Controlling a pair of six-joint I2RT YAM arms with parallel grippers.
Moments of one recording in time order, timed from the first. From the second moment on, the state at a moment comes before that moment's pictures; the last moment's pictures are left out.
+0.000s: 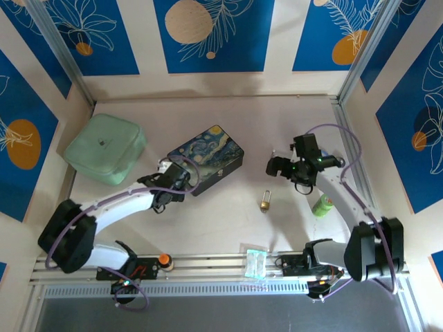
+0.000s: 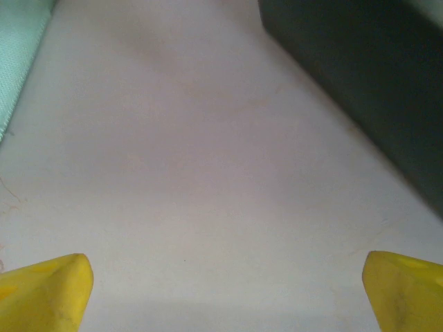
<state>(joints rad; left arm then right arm) -0.65 1.32 0.73 -0.56 -0.50 -0.50 0.17 1.21 0.86 -0.69 -0.12 0.43</state>
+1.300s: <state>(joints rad) -0.12 1.55 0.34 0.91 -0.26 0.06 0.02 1.53 0.38 0.72 -0.03 0.10</state>
